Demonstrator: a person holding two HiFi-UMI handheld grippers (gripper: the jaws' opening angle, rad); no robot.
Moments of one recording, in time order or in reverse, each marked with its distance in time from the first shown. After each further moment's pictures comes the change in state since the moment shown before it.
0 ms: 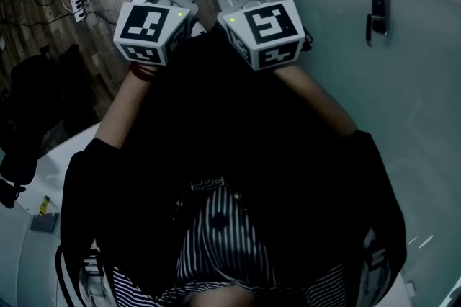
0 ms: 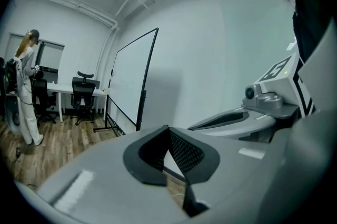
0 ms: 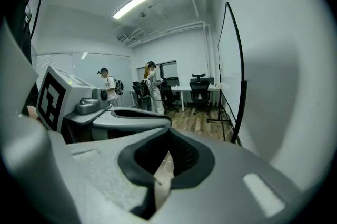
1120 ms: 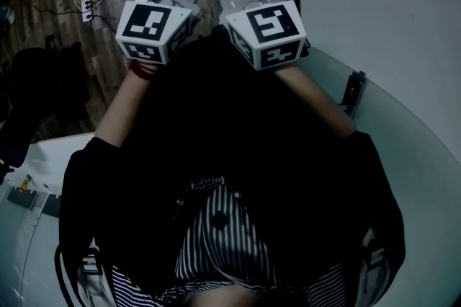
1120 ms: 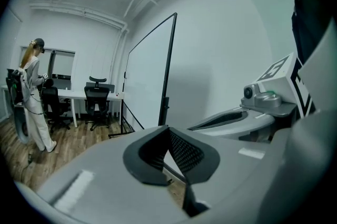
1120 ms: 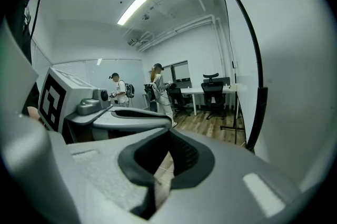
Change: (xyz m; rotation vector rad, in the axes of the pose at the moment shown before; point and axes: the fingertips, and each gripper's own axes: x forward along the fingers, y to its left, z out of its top) left arm 0.178 0.090 0.092 0.005 -0.002 0.188; right arm 0.104 -0.168 0.103 -0.041 -0.015 0.205
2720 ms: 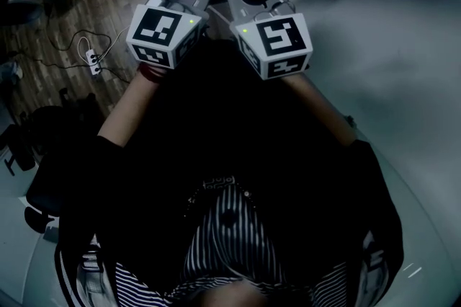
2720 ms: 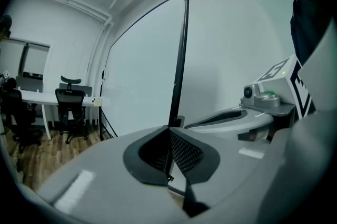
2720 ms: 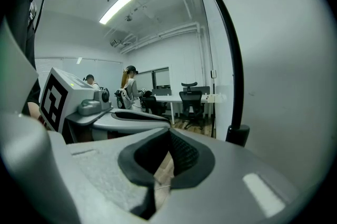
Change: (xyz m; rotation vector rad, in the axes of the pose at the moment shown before) left arm 0.237 0.089 0.083 0.047 -0.027 -0.202; right arm 0.112 -0.220 0.097 0.006 -0.065 -0.199
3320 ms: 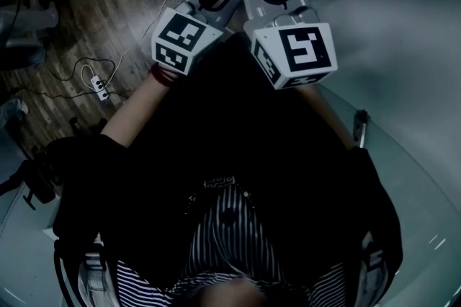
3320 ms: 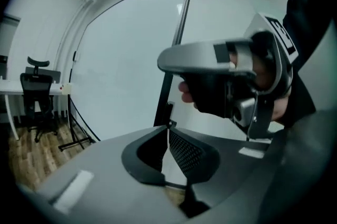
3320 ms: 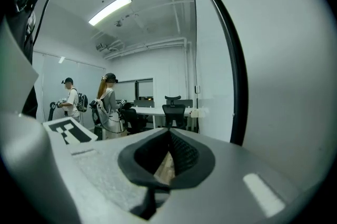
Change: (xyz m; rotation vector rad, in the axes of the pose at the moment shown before) left arm 0.034 0.027 -0.023 -0.006 0.093 -0.320; right arm 0.052 -0.023 0.089 -0.011 -0.145 -0.206
